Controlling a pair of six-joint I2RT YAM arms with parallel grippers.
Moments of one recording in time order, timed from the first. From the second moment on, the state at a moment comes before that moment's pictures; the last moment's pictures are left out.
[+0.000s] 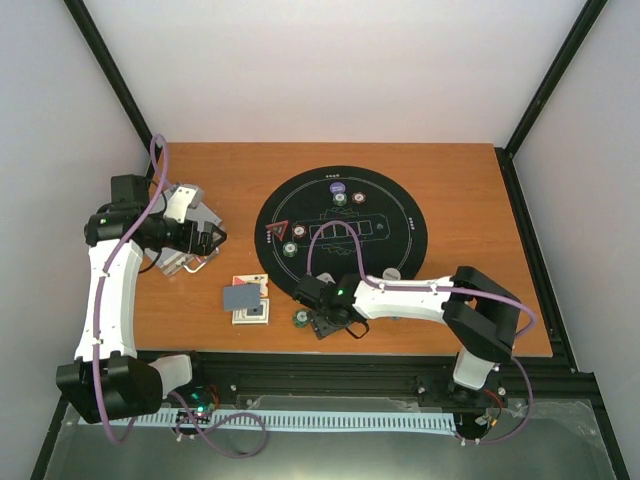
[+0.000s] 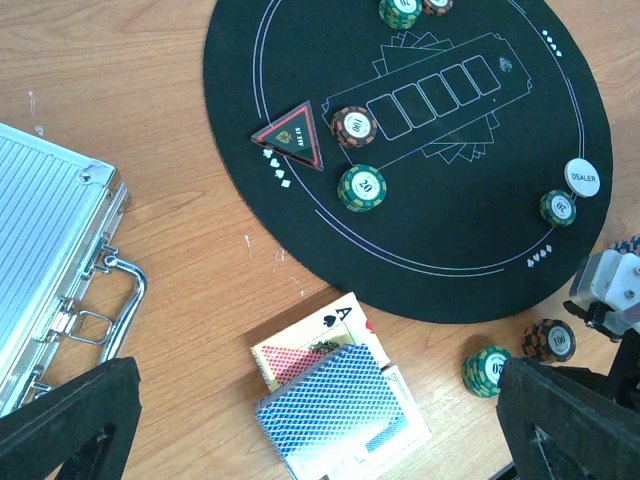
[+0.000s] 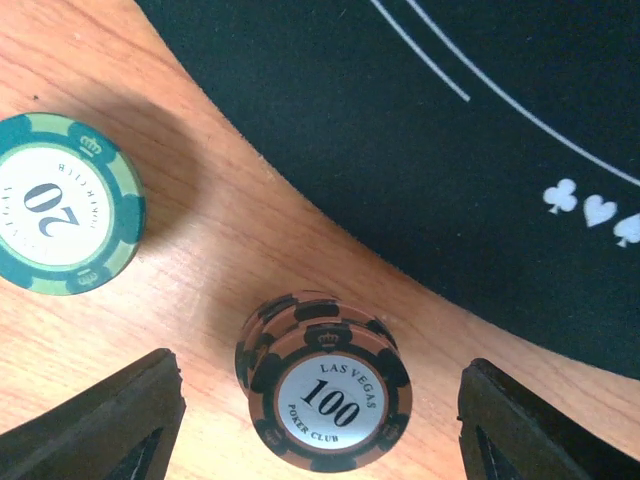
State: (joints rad) left arm 0.18 1.17 1.24 -1.12 0.57 0.34; right arm 1.15 1.70 1.05 -0.70 0.17 0.62
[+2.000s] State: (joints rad) left arm 0.18 1.17 1.24 -1.12 0.57 0.34; right arm 1.14 1.76 1.06 -0.70 0.15 0.58
